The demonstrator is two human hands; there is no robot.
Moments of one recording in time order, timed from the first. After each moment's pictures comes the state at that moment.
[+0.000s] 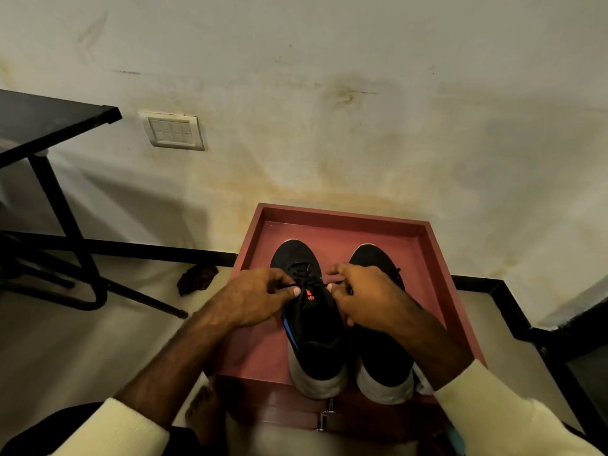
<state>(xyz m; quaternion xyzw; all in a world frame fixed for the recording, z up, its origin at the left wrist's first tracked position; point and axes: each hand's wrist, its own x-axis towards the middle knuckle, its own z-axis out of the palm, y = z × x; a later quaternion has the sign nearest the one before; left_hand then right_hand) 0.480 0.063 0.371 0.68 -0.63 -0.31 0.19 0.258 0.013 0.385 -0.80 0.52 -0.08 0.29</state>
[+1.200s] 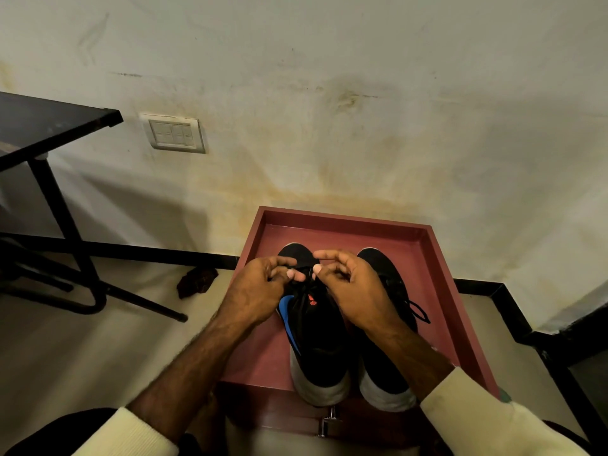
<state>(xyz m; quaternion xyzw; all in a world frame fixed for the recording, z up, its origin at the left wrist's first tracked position) 0.464 0.059 0.375 0.66 -0.49 -0.38 0.43 0.288 0.010 0.366 -0.66 0.47 -0.37 0.47</state>
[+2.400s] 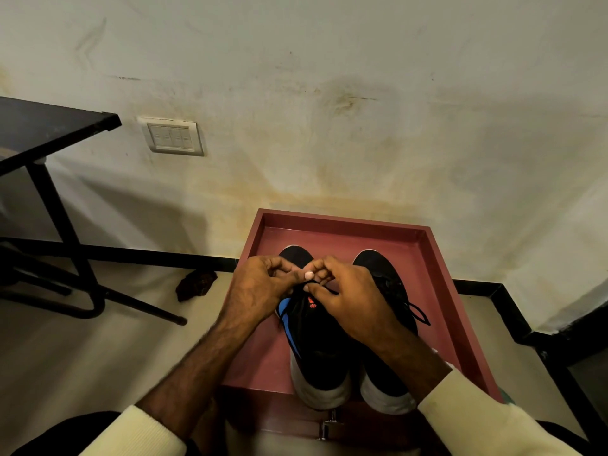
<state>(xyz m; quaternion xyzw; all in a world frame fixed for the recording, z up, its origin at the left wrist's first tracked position) 0.459 0.055 0.382 0.67 -0.47 -0.35 0.45 0.288 0.013 0.366 -0.80 0.42 -0.31 0.31</state>
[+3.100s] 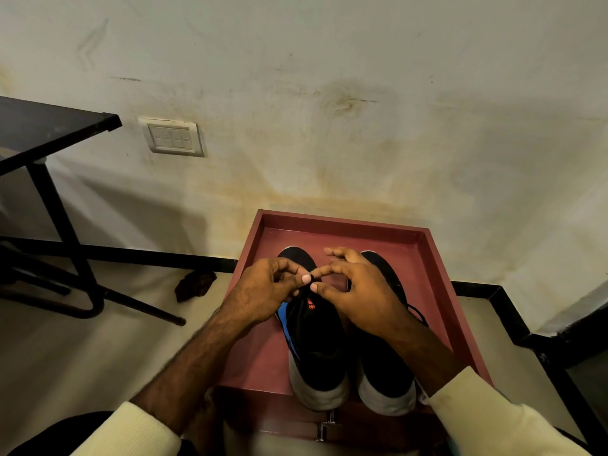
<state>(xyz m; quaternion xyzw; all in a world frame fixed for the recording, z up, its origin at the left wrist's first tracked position) 0.469 0.046 0.369 0.61 -0.55 -0.41 0.40 0.269 0.003 0.377 -0.80 0.45 -0.24 0.32</state>
